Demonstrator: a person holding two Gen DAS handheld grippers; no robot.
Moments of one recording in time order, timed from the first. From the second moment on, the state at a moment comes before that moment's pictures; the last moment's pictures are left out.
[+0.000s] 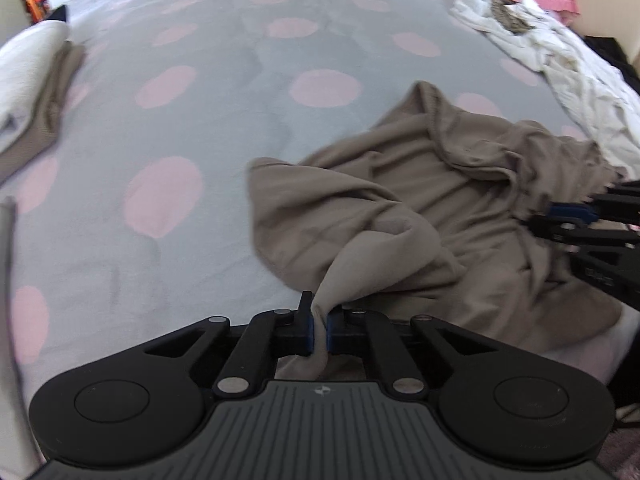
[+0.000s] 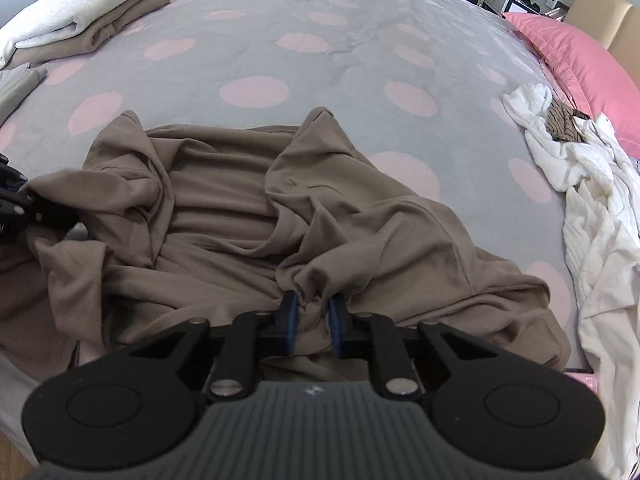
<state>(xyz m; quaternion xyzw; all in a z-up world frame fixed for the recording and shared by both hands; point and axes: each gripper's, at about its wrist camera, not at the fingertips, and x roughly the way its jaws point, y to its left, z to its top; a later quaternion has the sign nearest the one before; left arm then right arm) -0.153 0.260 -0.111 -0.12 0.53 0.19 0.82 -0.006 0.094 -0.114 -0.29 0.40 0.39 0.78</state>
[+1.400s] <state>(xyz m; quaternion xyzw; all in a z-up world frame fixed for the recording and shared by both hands) -0.224 0.304 -0.058 -0.10 0.50 0.31 0.80 0.015 0.089 -0.051 -0.29 0.35 0.44 0.77</state>
